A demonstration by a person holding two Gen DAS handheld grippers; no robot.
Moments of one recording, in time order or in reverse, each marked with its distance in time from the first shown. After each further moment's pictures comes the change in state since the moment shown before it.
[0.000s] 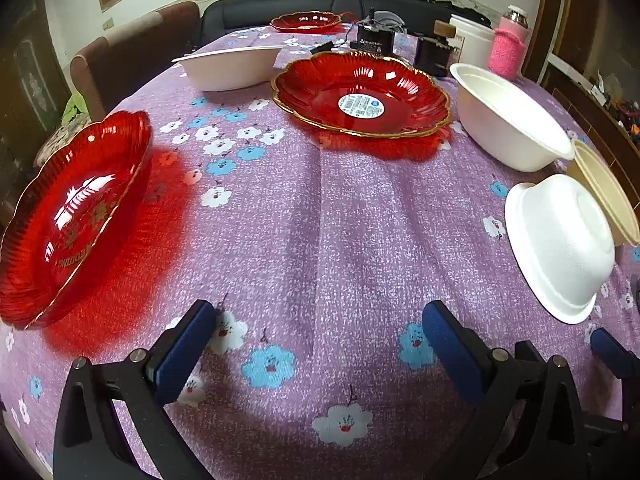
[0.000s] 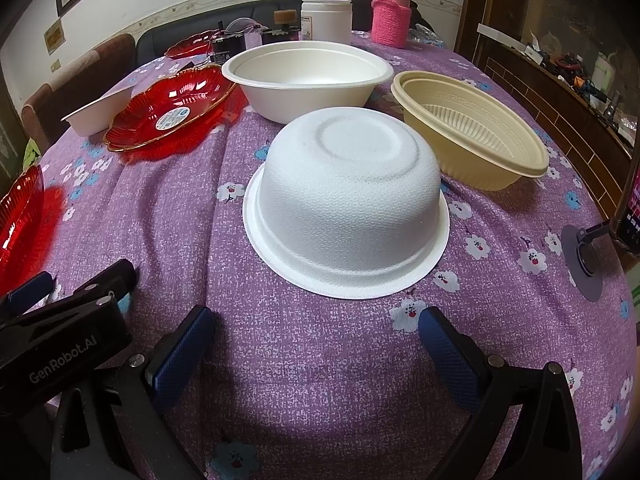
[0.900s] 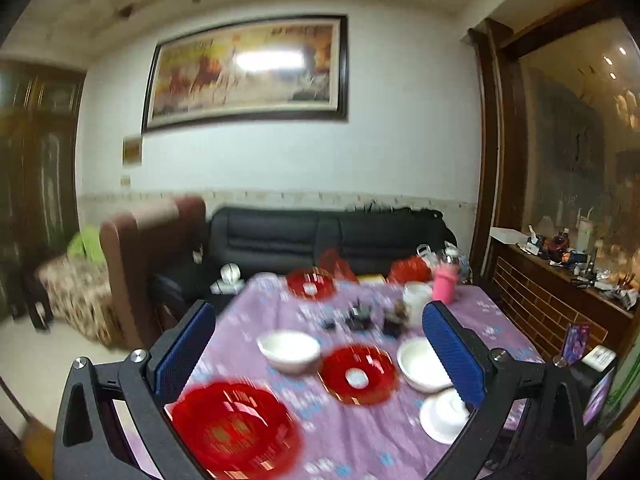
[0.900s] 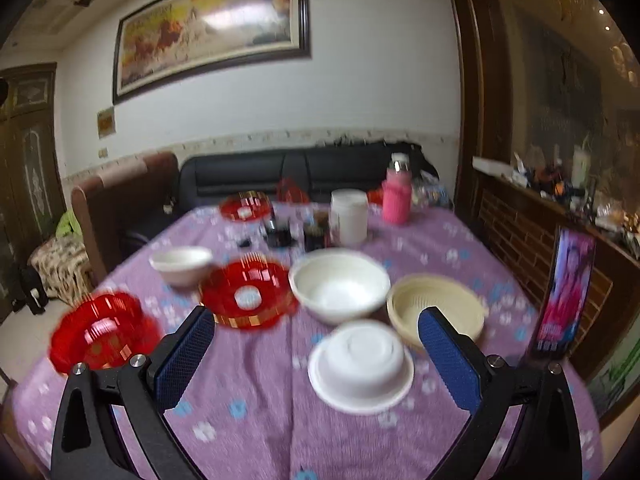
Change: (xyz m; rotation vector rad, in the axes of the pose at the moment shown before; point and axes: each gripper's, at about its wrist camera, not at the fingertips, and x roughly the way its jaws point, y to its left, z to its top) left arm -0.336 0.084 0.057 0.058 -0.766 -0.094; right arm -0.181 0.023 0.027 -0.030 -0.562 0.066
